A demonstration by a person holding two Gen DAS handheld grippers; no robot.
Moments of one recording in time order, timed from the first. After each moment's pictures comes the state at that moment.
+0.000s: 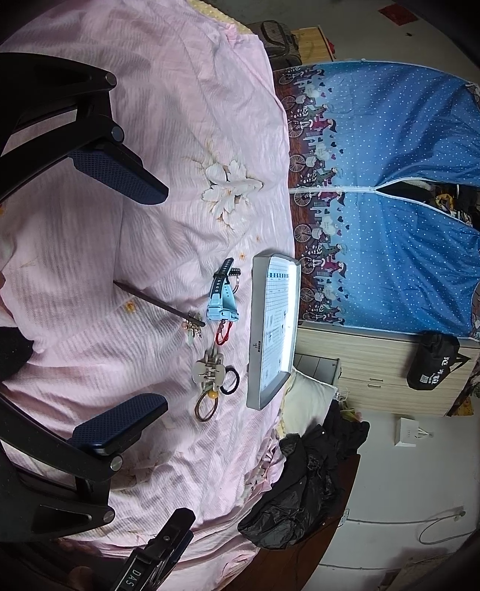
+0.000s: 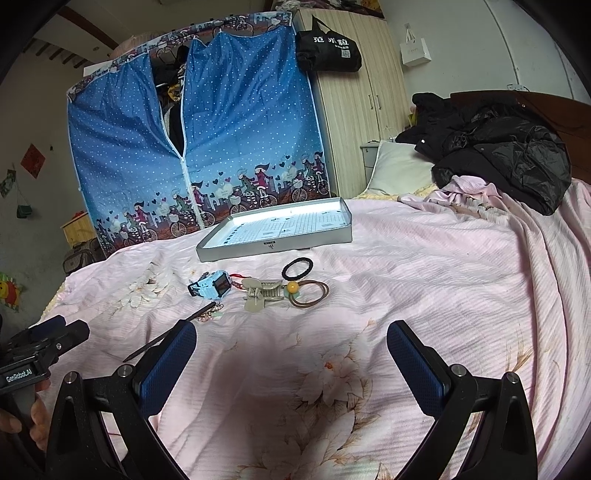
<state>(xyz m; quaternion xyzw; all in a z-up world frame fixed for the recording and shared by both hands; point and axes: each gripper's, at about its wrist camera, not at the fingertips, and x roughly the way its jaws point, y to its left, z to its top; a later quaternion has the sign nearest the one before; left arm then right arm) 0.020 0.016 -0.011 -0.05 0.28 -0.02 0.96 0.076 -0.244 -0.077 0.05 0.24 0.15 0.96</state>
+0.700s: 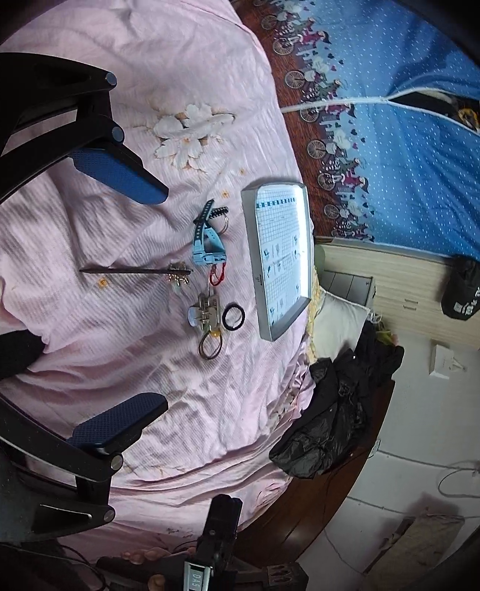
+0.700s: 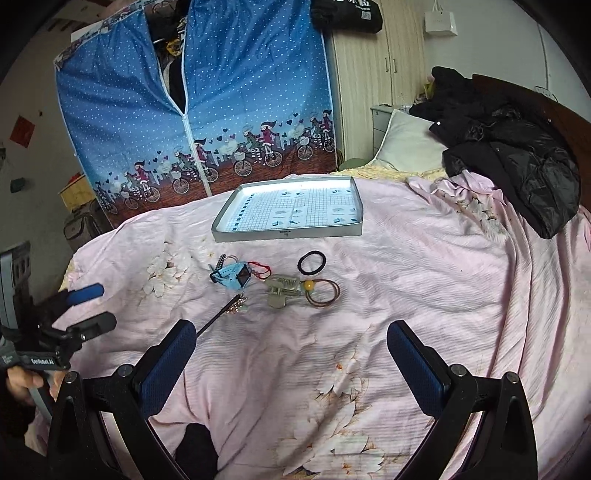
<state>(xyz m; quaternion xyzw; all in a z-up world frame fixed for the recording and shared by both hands) 0.070 0.044 0.073 -0.01 0.35 -0.21 0.91 0.094 -0.215 0.041 0.02 0.38 0.15 0.91</state>
